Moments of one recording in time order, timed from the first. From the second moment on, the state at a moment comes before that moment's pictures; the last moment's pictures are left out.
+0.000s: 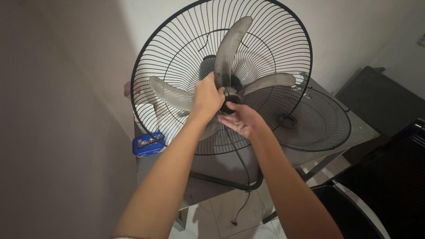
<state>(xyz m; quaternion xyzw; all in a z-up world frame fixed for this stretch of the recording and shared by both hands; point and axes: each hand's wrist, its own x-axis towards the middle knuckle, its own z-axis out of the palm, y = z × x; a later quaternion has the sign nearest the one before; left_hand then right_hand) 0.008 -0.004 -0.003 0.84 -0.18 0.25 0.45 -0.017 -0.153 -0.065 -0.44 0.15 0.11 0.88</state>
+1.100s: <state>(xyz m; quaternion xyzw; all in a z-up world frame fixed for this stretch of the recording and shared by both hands) 0.007 -0.020 0.004 0.91 -0.17 0.18 0.34 -0.012 -0.166 -0.044 -0.37 0.21 0.22 0.88</state>
